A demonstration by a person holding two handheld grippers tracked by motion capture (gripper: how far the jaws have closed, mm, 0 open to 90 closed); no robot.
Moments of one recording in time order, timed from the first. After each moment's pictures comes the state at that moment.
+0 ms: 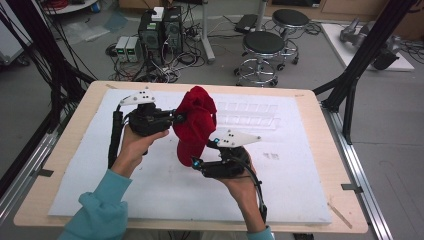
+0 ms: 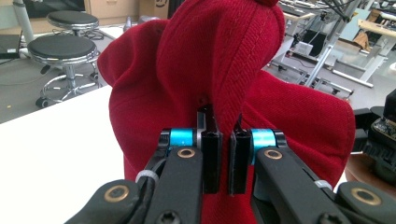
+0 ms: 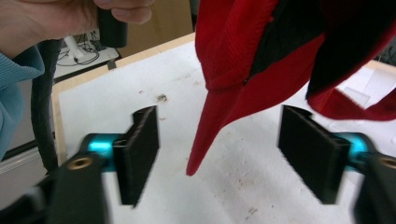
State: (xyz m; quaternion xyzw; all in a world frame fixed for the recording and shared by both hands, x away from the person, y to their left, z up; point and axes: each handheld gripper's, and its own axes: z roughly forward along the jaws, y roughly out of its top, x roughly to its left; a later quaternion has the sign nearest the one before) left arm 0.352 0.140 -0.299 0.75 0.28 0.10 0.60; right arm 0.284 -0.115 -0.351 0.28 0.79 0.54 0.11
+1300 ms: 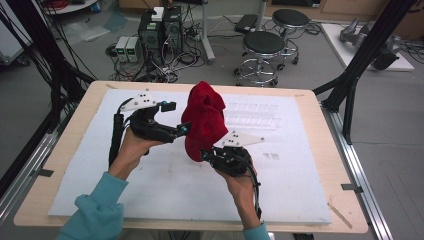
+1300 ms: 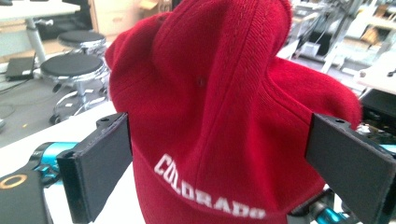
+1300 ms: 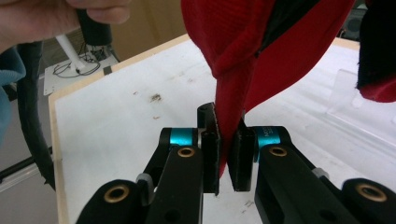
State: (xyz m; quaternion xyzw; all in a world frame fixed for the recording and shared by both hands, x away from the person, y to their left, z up) left arm 0.346 0.139 -0.302 0.74 0.25 0.14 0.61; right arm 0.293 -0.125 -0.367 0.30 0.77 0.55 0.10
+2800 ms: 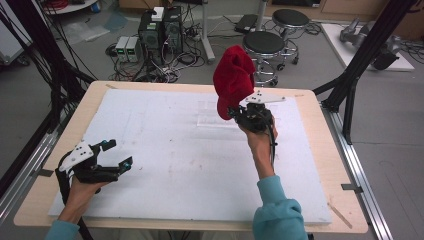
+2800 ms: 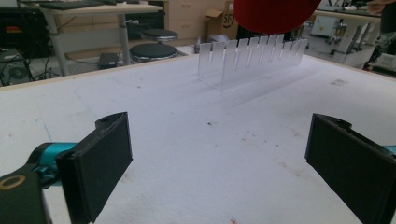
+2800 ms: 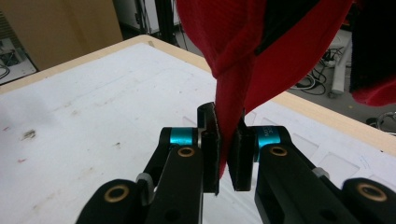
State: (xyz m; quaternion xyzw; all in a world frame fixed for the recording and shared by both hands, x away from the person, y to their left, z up) left arm 0.282 0.290 -0.427 0.69 0.34 0.24 0.60; right arm 0.390 -0.178 -0.331 0.35 0.76 0.51 0.21
